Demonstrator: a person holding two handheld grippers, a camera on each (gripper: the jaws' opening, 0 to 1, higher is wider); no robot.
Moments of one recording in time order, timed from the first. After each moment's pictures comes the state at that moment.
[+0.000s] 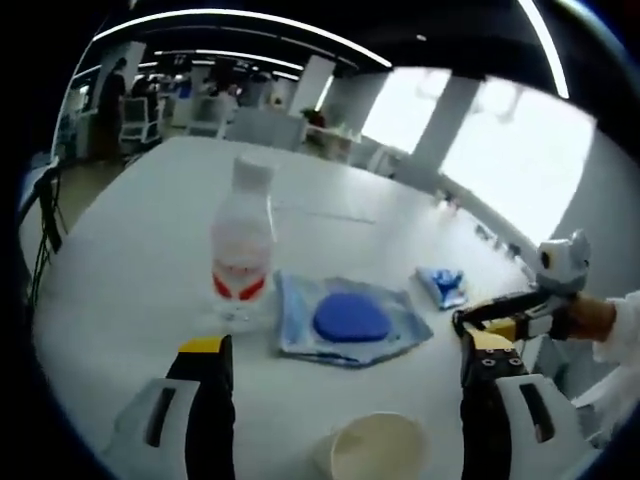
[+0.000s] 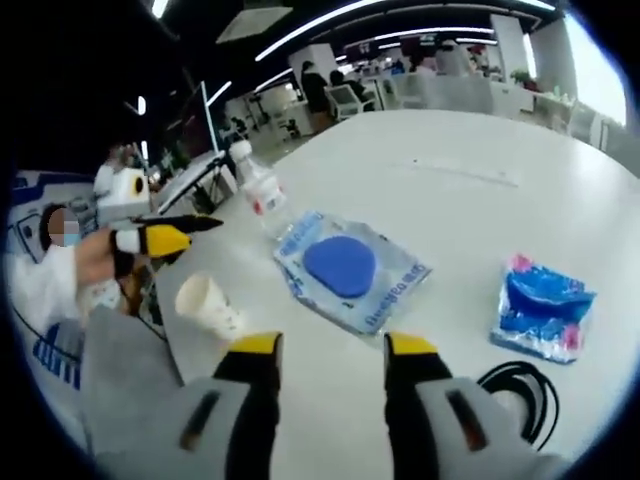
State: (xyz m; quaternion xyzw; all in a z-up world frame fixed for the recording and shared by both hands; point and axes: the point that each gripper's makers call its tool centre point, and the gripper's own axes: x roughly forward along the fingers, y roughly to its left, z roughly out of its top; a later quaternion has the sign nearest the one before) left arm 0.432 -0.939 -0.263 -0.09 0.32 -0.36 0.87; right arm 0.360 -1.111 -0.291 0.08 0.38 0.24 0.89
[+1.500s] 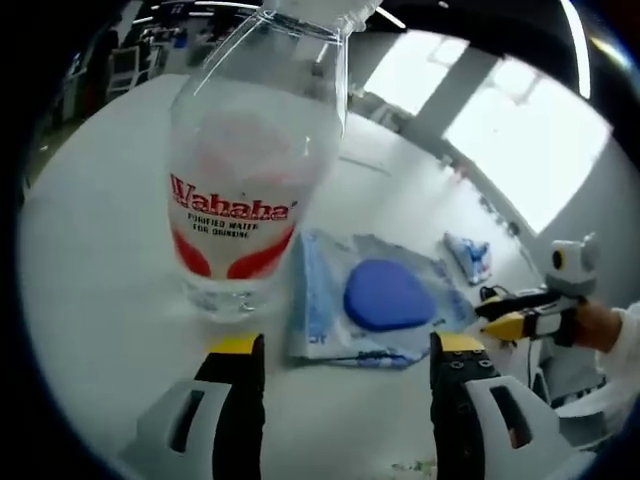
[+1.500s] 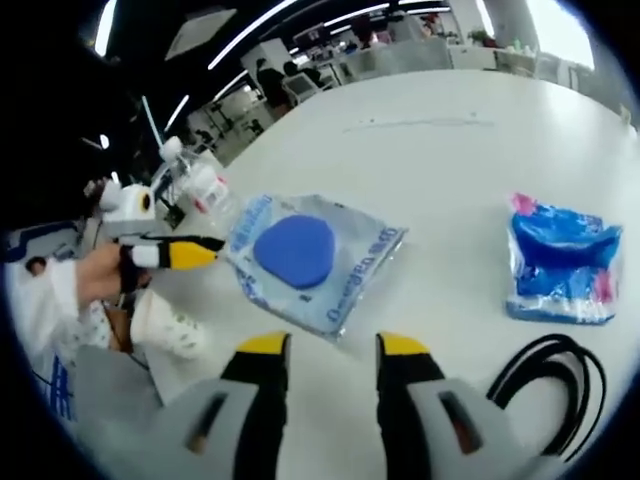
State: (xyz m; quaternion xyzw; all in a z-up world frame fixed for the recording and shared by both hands) left arm 0.464 -0.958 -0.344 -0.10 0.42 -0.37 0.82; right arm 0.385 -1.117 -0.353 0.15 0.43 0.18 0.87
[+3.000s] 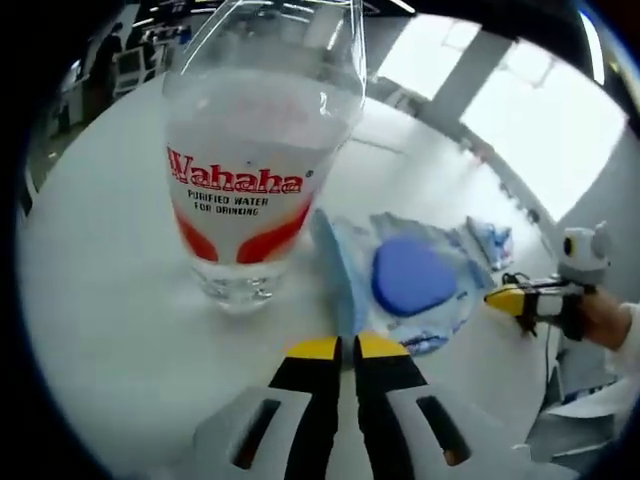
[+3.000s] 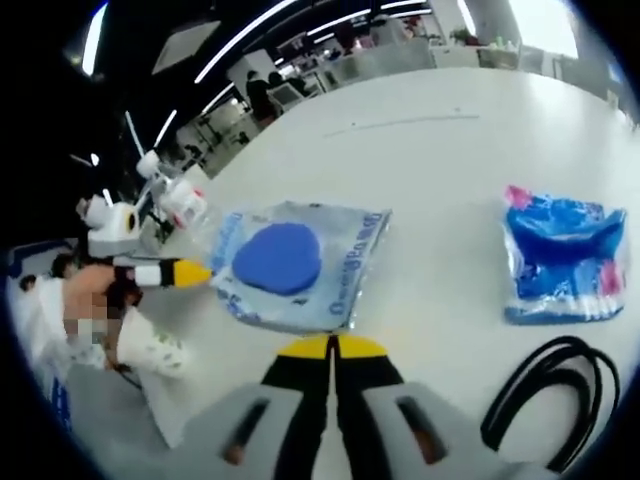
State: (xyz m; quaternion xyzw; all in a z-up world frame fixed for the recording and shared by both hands) left arm 0.466 -0.949 -0.360 -0.07 0.45 -0.34 0.83; right arm 0.401 -1.126 -0.364 0.17 0.41 0.15 0.88
